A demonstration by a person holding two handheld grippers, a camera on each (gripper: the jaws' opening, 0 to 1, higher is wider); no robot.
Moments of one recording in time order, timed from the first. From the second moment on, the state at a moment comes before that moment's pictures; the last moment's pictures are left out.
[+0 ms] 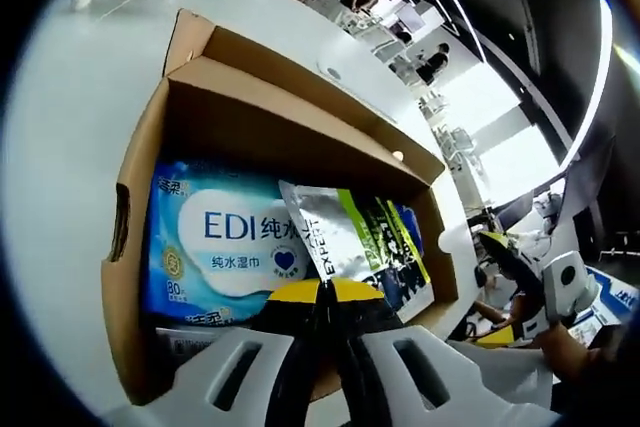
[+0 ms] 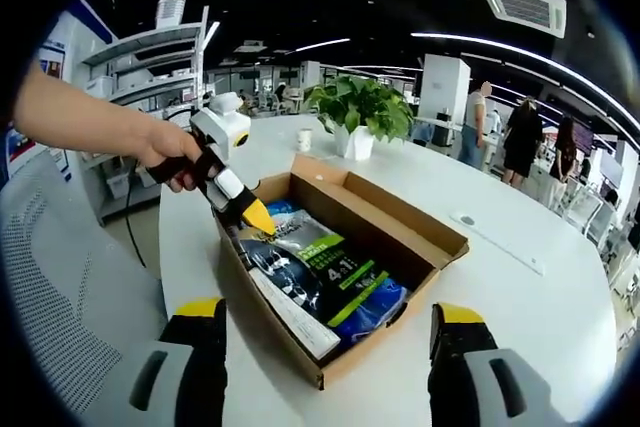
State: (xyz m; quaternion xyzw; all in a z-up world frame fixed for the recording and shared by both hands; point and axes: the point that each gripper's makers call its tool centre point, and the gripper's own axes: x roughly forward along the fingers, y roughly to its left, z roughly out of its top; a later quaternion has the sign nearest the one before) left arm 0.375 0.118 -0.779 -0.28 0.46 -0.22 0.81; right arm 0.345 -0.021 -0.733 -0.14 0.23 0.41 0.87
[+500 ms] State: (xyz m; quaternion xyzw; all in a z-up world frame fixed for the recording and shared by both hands) left arm 0.379 0.110 -0.750 -0.29 0.44 -0.23 0.82; right arm 0.336 -0.004 -0.738 -0.16 0.22 0.43 0.86
